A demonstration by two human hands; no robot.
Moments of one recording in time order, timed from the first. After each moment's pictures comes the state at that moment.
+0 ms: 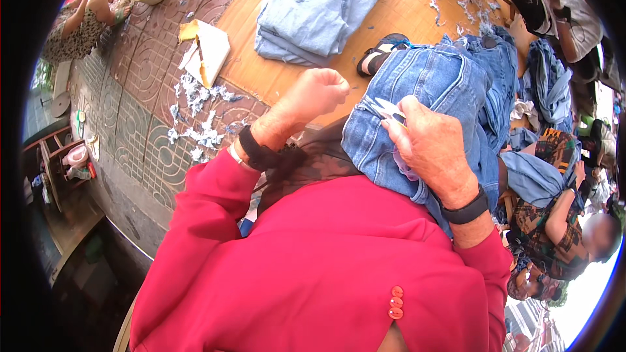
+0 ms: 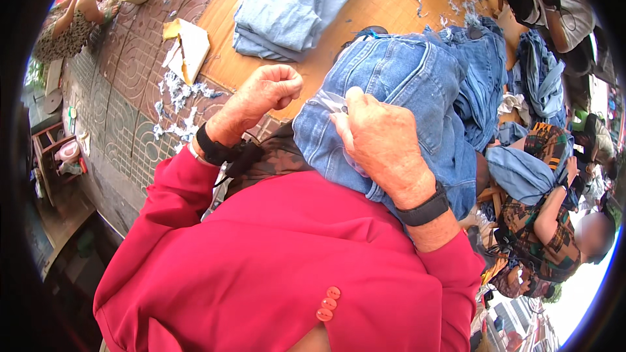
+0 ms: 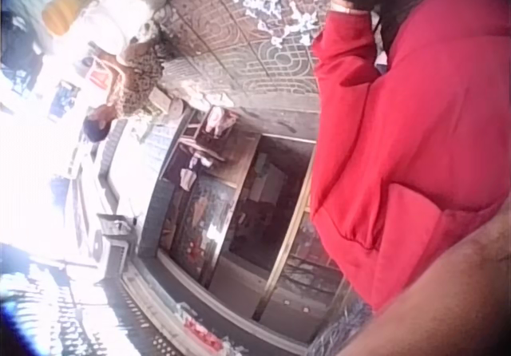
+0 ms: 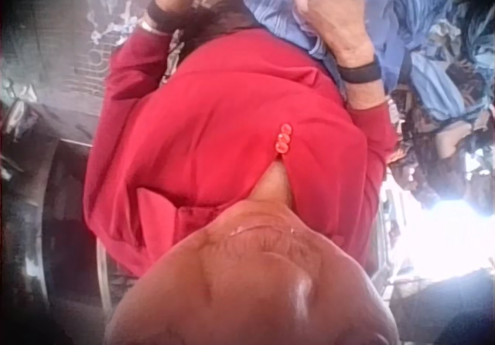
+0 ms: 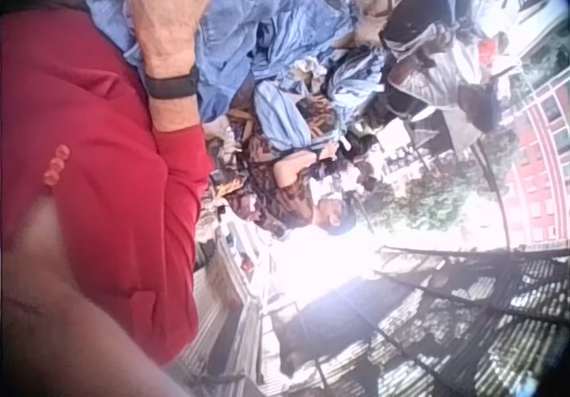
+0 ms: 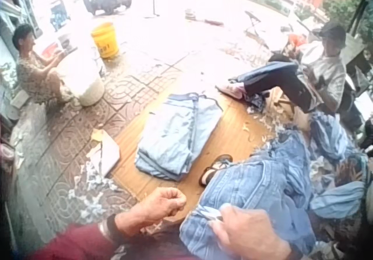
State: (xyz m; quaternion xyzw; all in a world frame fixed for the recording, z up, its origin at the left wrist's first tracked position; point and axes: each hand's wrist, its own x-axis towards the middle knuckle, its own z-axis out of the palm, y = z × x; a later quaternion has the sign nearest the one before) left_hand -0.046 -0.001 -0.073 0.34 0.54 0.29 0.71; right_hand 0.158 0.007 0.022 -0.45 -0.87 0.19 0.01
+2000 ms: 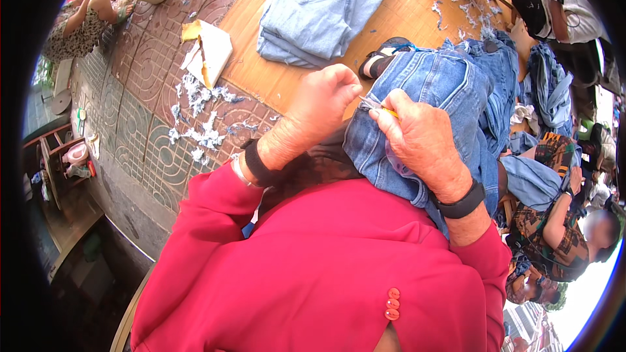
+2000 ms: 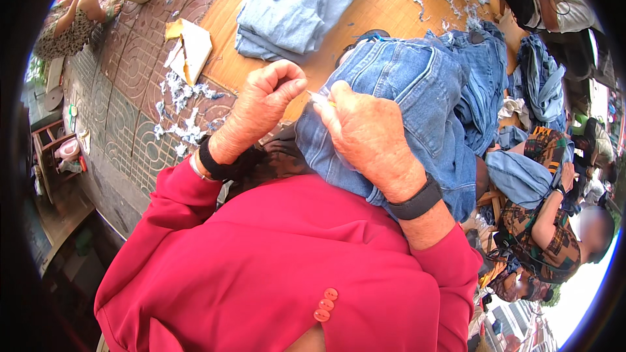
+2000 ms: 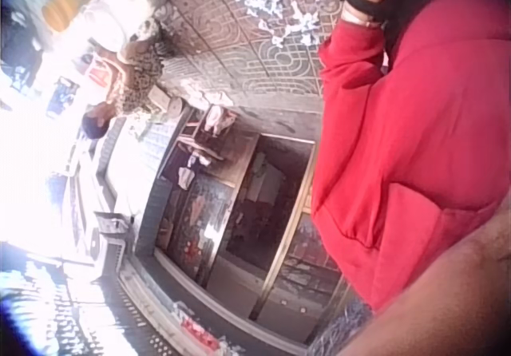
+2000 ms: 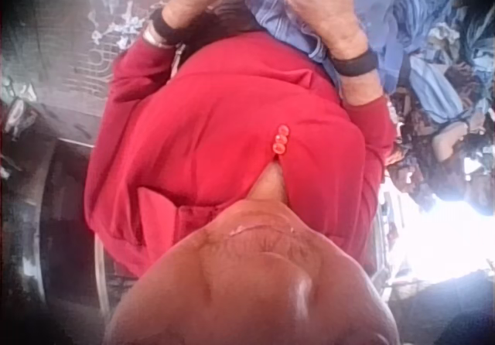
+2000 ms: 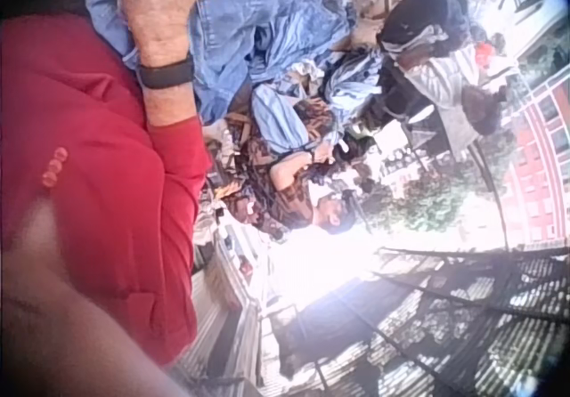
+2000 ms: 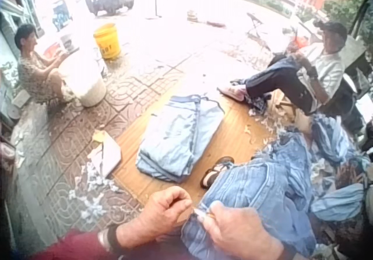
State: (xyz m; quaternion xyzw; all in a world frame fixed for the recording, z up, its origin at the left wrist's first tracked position) left_hand -0.036 -0.008 -0.045 0.53 0.59 0.37 0.48; right_hand 0.137 0.016 0.019 -0.47 -0.83 0.28 0.07
